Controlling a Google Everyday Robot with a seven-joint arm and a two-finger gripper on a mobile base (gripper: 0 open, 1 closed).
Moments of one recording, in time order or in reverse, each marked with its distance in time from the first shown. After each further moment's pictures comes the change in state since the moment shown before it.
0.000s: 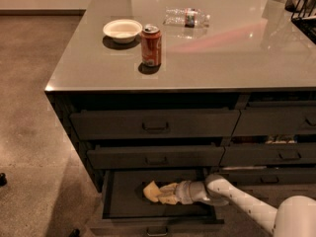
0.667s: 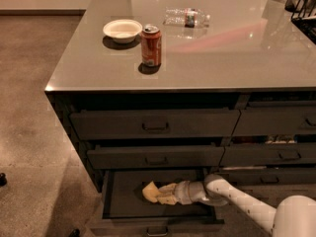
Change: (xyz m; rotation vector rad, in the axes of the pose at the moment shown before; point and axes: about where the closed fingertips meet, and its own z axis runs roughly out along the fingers) arm 0.001 0.003 0.006 -0.009 -0.002 0.001
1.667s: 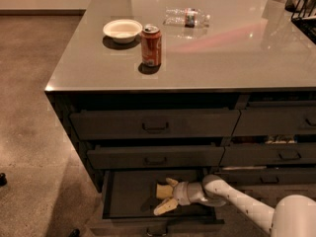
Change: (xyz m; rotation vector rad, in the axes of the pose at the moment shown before) arm 0.000 0.004 0.006 -0.011 0.000 0.001
